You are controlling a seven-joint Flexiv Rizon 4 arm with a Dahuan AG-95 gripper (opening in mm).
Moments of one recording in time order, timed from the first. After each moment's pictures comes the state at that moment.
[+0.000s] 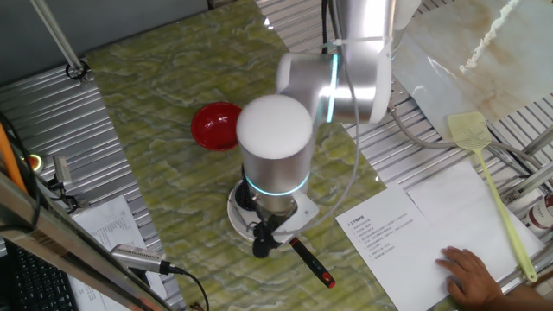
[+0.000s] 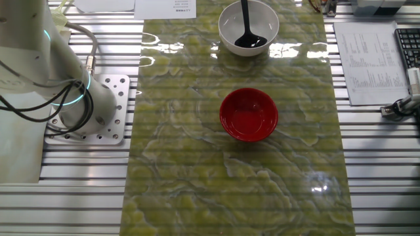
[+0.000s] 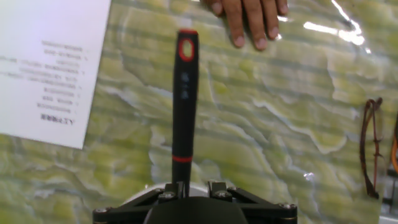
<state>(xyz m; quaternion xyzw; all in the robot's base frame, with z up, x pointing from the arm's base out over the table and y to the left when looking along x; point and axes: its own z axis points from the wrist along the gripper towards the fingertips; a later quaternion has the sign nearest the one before) 0.477 0.345 0.143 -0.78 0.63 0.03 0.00</state>
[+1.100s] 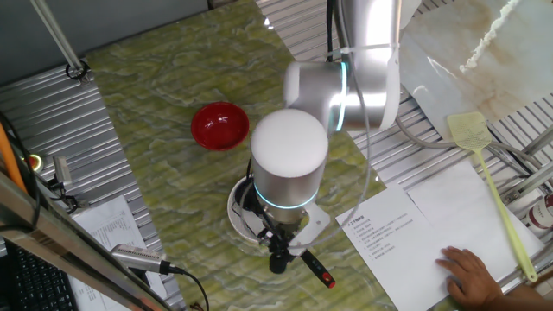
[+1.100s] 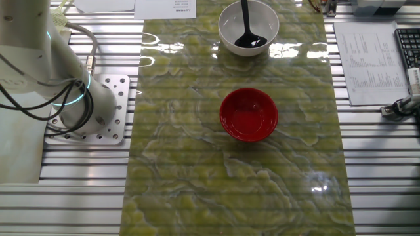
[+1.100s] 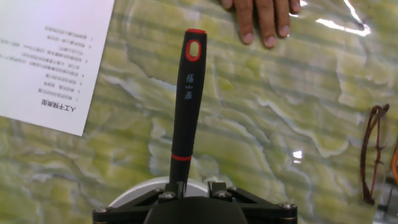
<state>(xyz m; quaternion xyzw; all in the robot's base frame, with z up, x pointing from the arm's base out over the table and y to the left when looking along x) 0.475 0.358 0.139 -0.81 0.59 0.02 0.00</state>
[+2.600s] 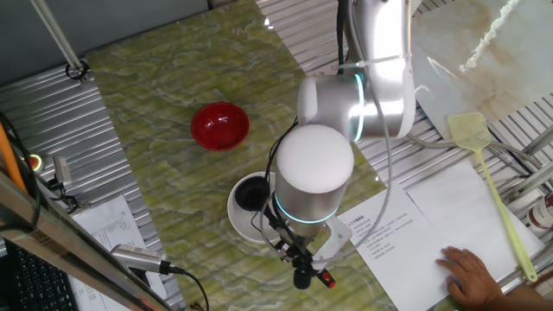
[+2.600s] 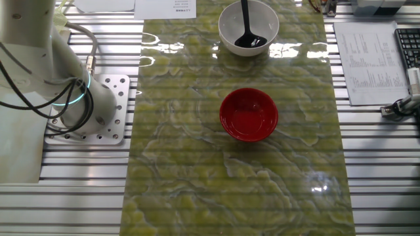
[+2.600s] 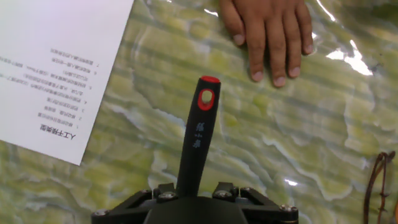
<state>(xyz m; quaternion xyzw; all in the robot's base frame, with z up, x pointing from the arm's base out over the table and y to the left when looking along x) 0.473 0.372 0.136 -0.80 0.60 0.01 0.00</state>
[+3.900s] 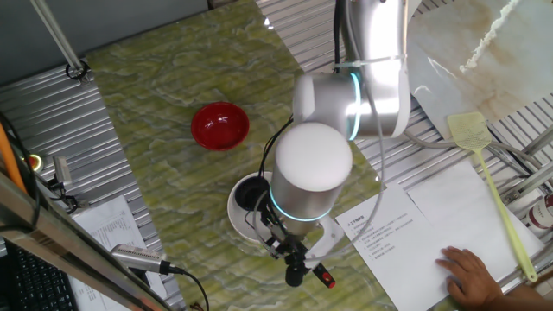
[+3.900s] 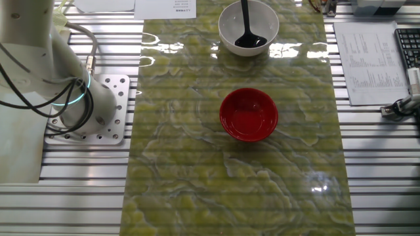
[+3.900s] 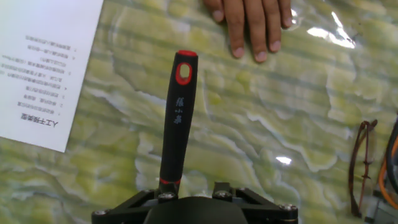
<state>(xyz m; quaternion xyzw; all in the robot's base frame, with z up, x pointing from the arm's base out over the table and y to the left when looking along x) 0.484 0.367 0.133 -0.80 0.60 -0.02 0.00</state>
